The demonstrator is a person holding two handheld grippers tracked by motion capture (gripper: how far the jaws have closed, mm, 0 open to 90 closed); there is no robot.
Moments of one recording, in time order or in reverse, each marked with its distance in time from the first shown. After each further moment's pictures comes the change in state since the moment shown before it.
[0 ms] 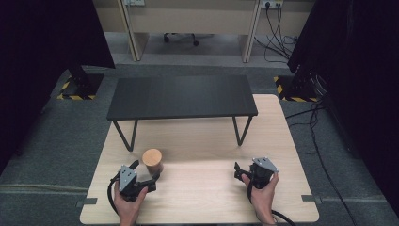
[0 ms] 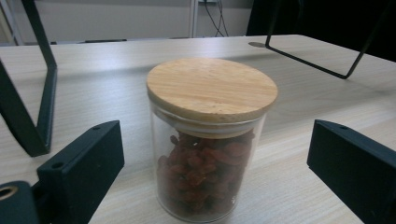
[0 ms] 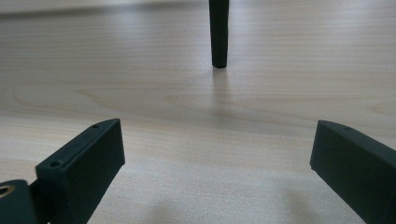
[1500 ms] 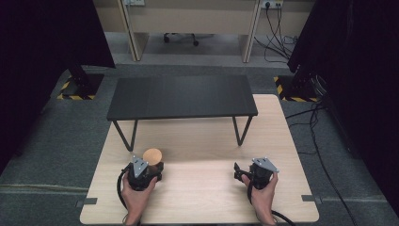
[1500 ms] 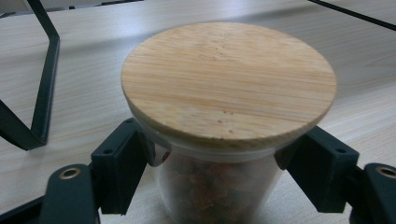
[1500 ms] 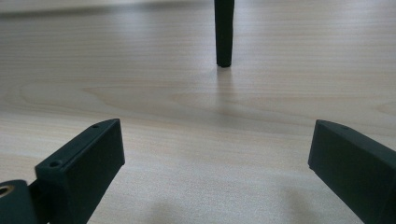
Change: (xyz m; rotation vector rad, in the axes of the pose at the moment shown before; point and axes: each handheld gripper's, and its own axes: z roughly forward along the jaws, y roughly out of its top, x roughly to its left) left arm -0.024 0.033 0.037 0.178 0.116 0.039; right arm -0.001 -0.001 -0.001 0.000 0.012 -0.003
